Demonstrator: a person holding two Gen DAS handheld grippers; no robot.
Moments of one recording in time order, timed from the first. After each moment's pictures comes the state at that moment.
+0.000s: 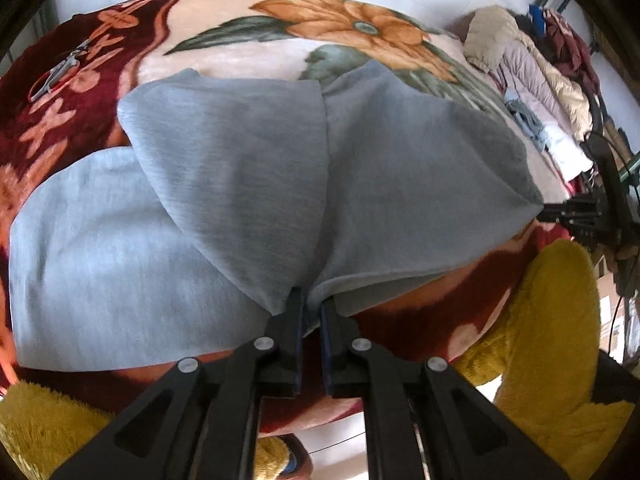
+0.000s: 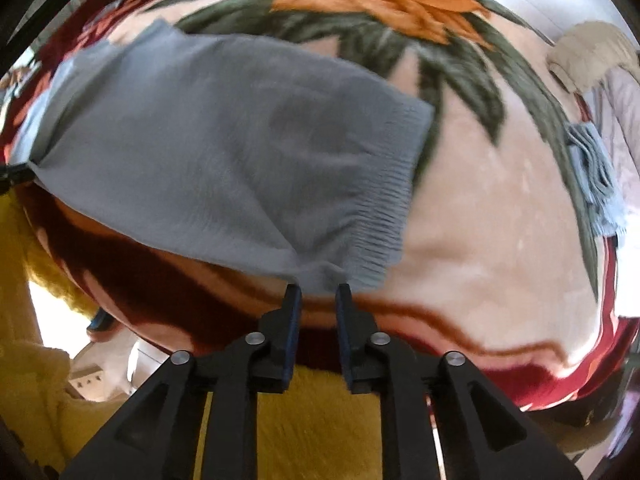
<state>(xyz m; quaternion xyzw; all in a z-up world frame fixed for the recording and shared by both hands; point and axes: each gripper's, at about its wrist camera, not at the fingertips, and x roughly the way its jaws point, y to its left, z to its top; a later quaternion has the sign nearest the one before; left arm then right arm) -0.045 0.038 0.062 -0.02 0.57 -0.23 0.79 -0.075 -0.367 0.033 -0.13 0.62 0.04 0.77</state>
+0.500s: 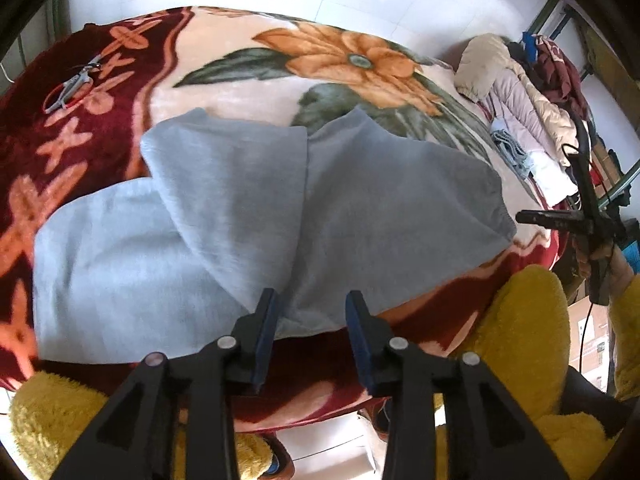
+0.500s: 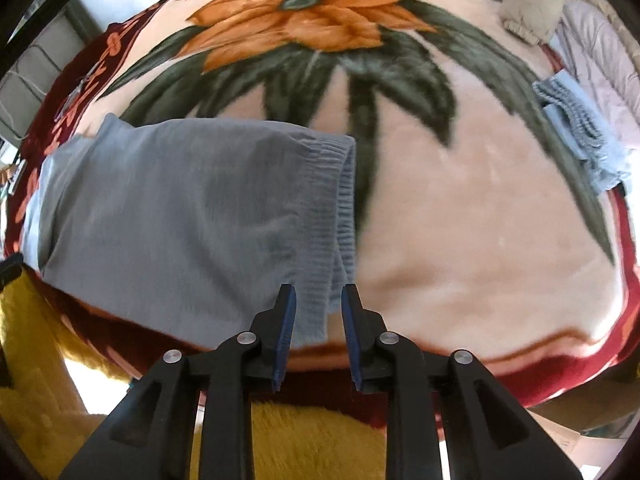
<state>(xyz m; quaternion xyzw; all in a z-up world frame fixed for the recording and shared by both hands) -0.050 0.047 0.107 -0.04 0.55 -0.23 0.80 -0.039 -0.407 0.044 -0.01 0.60 0.01 0.80</state>
